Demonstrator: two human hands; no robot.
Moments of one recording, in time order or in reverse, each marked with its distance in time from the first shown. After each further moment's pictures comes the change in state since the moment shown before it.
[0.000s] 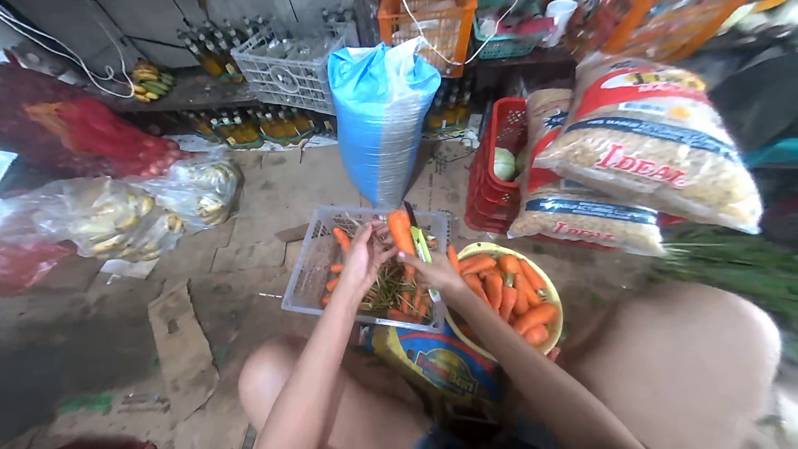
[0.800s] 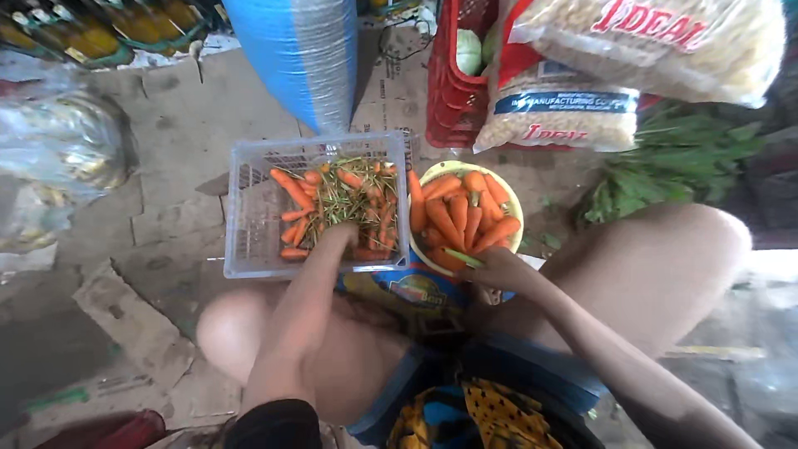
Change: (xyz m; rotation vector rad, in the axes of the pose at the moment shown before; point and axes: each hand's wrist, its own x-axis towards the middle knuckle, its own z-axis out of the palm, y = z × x) left_hand 0.072 -0.133 -0.033 1.958 -0.761 -0.641; right_hand -0.121 0.063 -0.137 -1.008 -0.043 0.466
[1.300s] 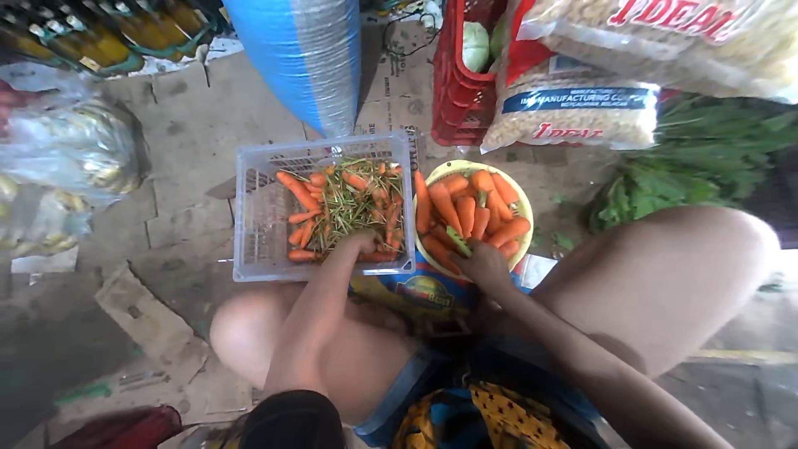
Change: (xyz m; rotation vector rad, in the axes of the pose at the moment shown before) left_hand 0.025 0.007 0.021 -0.114 0.041 0.230; right_hand 0.040 -0.015 0.037 0.120 0.289 0.150
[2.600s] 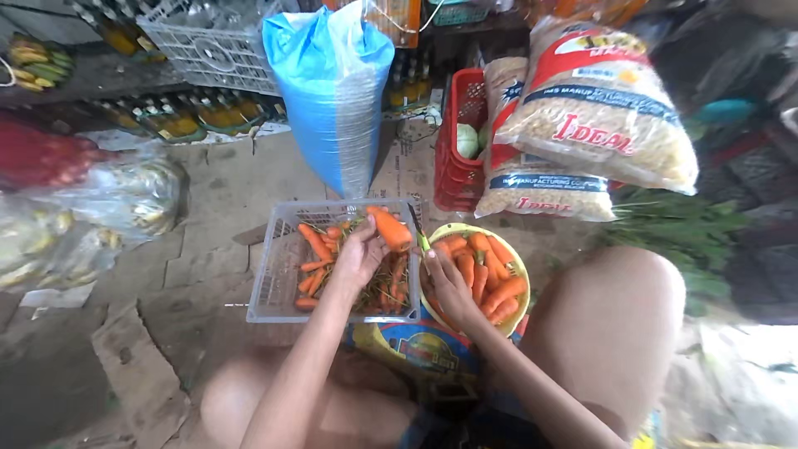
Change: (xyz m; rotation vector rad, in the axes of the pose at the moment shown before) left_hand -0.143 0.073 -0.074 -1.909 0.499 0.721; right_hand -0.028 -0.103 -0.022 0.889 0.041 -0.615
